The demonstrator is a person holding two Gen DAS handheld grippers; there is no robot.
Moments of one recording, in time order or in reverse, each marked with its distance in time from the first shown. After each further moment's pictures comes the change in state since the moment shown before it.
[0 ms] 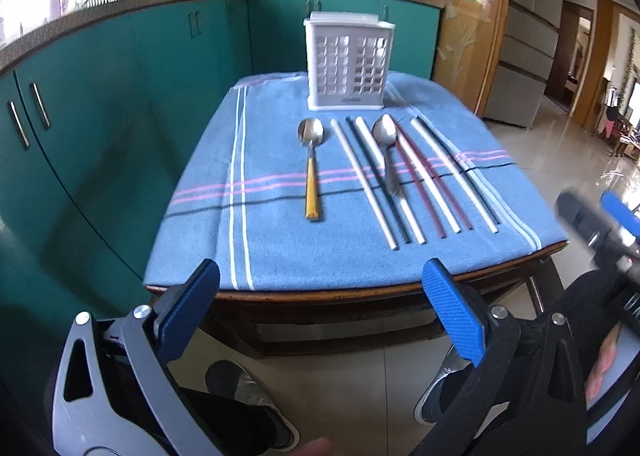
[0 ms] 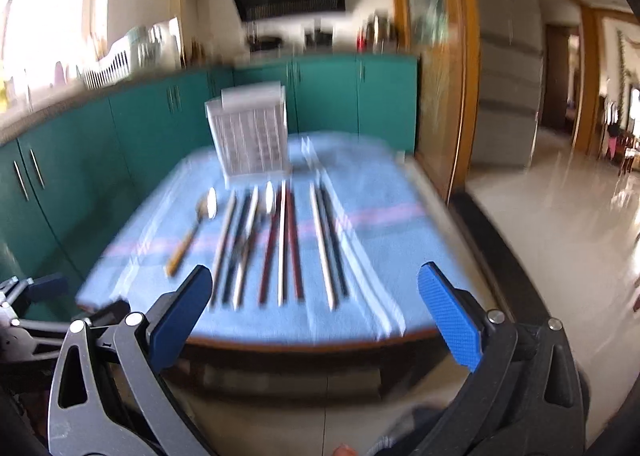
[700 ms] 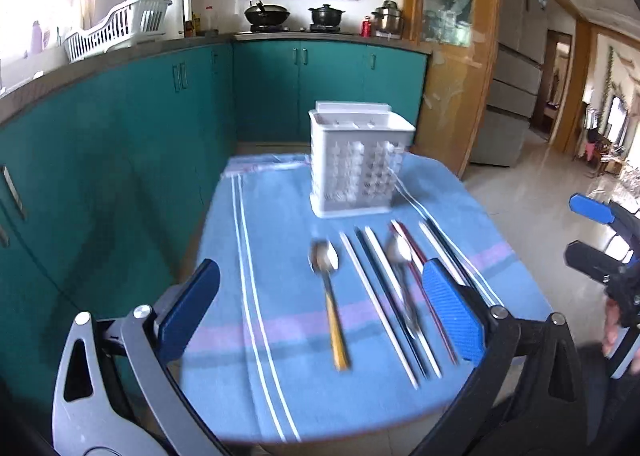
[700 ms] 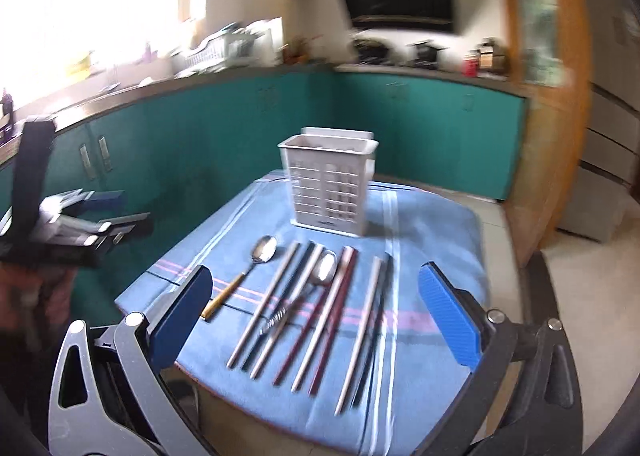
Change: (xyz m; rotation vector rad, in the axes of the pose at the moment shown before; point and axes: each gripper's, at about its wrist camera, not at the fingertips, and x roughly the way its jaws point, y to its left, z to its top) left arm 0.035 0.045 0.137 0.021 -0.128 -0.062; right arm 0.094 -0.012 0.125 -0.237 0.107 0.424
